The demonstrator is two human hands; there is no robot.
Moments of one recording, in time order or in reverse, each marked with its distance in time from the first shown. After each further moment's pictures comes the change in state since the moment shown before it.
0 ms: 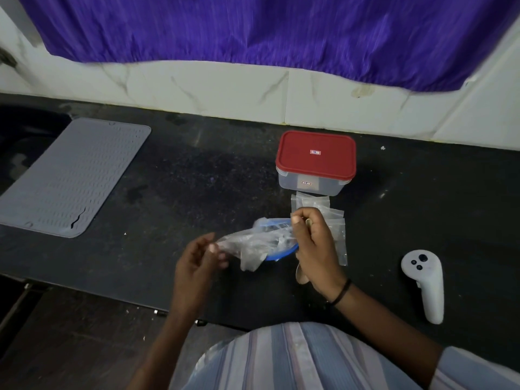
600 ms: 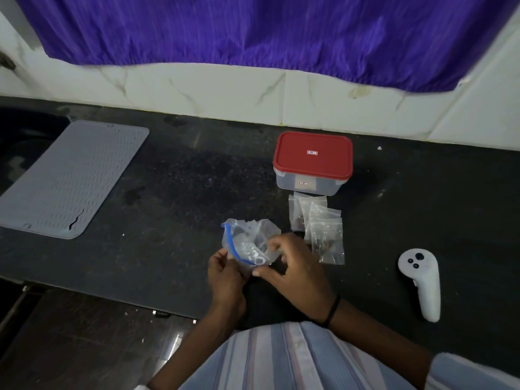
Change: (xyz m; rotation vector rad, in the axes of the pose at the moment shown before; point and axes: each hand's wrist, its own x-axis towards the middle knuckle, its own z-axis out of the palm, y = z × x) left_hand -0.001 -0.032 0.066 -0.368 0.288 -0.417; right_hand -0.032 0.019 0.005 -0.471 -0.191 -0.394
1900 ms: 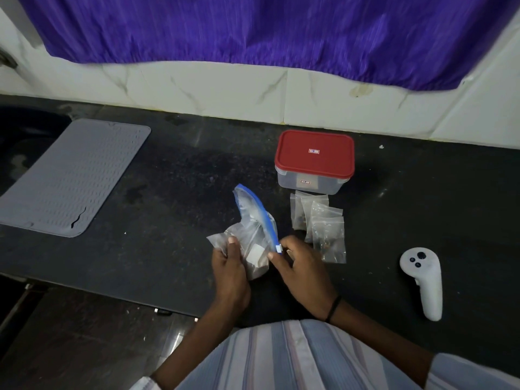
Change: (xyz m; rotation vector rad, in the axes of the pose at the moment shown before) left_hand -0.018 0.019 0.017 -0.028 -0.110 0.169; right_hand -0.003 0.009 0.004 -0.021 -0.025 0.235
